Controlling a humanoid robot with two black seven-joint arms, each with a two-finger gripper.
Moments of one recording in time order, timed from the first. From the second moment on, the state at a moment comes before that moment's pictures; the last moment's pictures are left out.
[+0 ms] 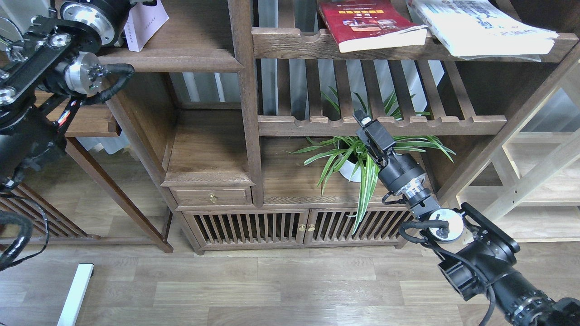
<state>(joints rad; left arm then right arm) -1.05 0.34 -0.87 -0.95 0.66 0.29 0.09 0.38 -0.19 0.97 0.91 0.19 0.58 0.04</state>
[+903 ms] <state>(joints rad) -1.14 0.41 -0.89 -1.02 0.66 0.28 0.11 0.37 -0.19 0.95 0.91 0.18 0.58 0.04</state>
